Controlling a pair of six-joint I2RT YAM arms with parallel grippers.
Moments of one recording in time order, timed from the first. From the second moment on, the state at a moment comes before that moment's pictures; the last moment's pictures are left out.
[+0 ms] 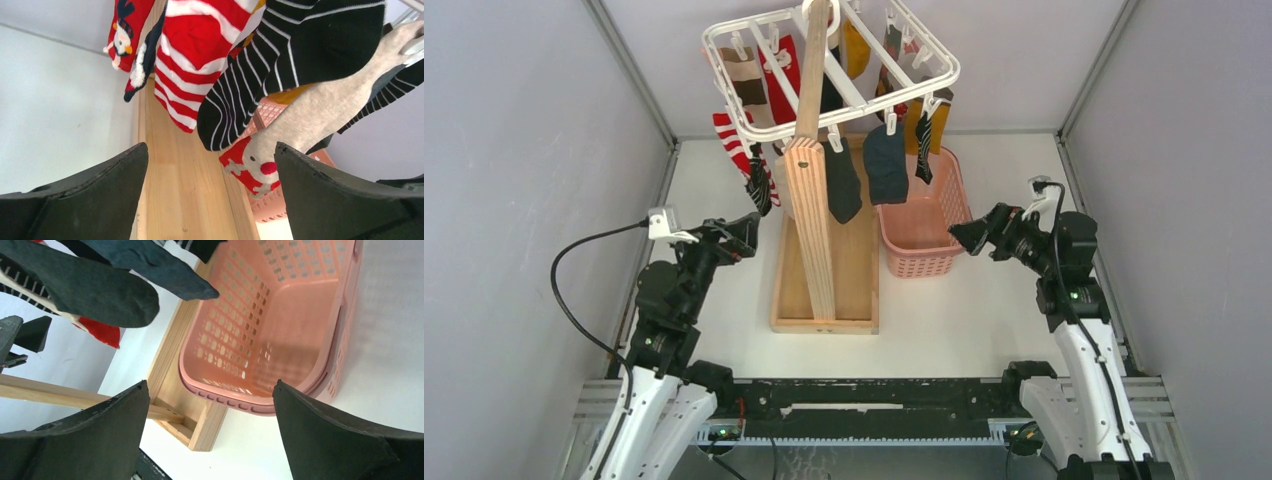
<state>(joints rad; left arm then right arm) -0.26 0.48 0.61 -0.05 -0.05 -0.51 -0.02 0.73 0.73 -0.25 -0.63 0.50</state>
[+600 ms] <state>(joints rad) -0.26 0.65 0.55 -0.17 -0.06 -0.69 -0.03 0.81 0.66 -0.32 -0.45 0.51</state>
